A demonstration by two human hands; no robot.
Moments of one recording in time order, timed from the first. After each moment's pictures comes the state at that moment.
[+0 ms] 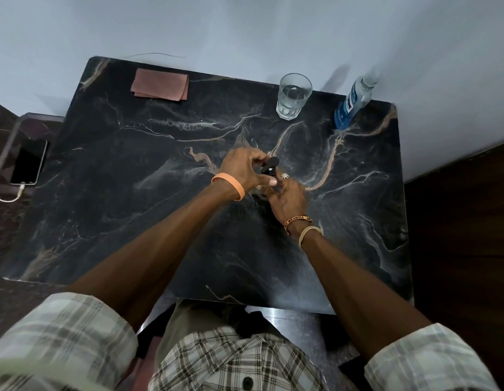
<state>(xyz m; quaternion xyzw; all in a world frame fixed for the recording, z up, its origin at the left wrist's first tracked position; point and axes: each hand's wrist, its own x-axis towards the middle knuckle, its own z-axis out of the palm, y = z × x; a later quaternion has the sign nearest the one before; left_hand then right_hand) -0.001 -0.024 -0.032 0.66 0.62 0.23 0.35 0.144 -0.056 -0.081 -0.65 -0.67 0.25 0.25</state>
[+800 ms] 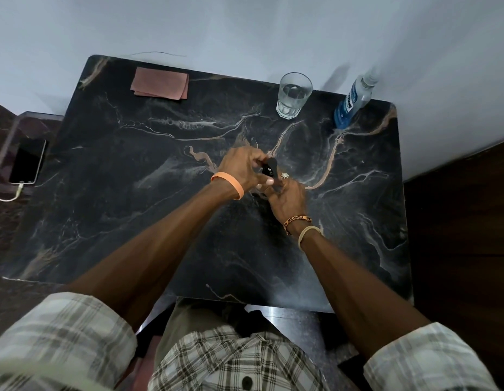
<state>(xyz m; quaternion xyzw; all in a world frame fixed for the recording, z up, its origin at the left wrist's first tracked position) -0.003 -0.026 -0.027 0.68 0.61 0.21 0.33 0.144 -0.058 -0.083 -0.68 -0.64 0.26 0.23</state>
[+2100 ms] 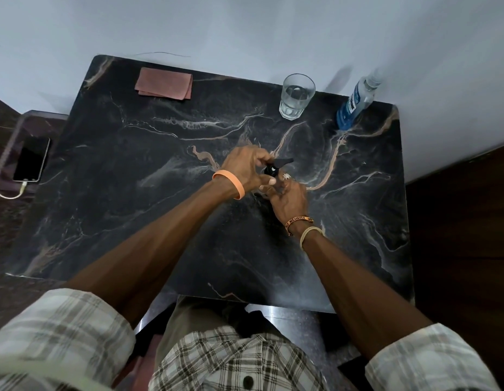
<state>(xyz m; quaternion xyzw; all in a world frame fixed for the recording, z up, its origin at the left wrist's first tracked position) -0.006 -0.026 -0.024 0.71 0.60 0.19 0.33 0.142 -0.061 -0.082 -0.66 -0.66 0.26 0.25</state>
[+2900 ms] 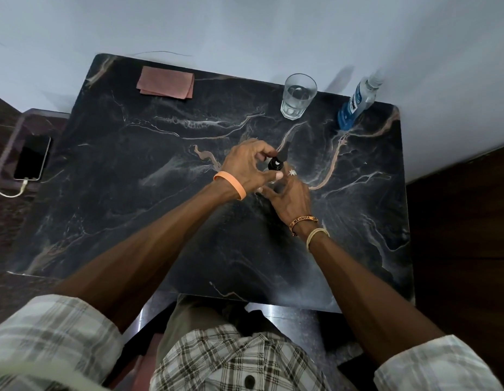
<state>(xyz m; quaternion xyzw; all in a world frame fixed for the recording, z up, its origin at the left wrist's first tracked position) -0.008 -0.035 -0.020 0.66 0.59 0.31 0.34 0.140 -0.062 -0.068 -0.65 -0.66 0.30 0.23</state>
